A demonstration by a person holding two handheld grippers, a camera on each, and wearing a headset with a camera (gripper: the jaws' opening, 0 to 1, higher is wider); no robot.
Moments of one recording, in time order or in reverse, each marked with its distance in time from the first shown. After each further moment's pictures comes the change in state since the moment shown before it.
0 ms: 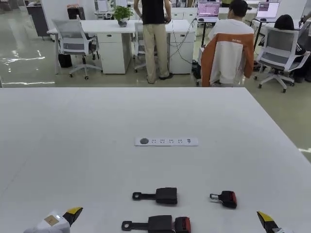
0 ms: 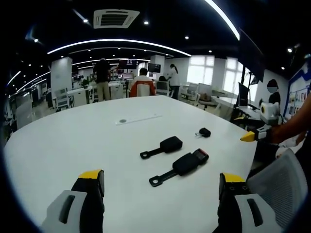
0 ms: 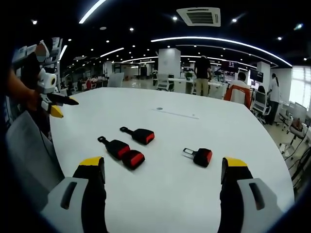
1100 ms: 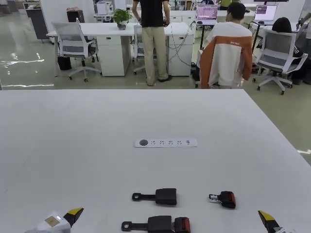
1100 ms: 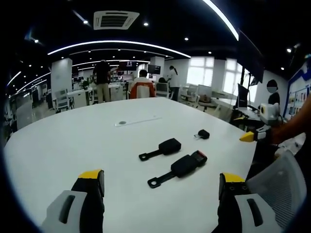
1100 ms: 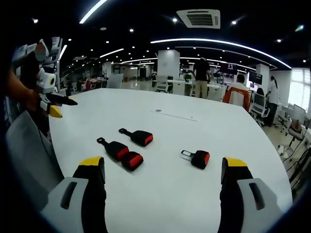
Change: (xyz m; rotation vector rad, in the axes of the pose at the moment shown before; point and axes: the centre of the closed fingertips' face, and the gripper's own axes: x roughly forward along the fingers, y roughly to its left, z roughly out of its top) left arm -0.002 -0.004 0.004 0.002 -0.016 -0.003; right arm -0.004 -0.002 0.008 -0.009 -0.017 -0.013
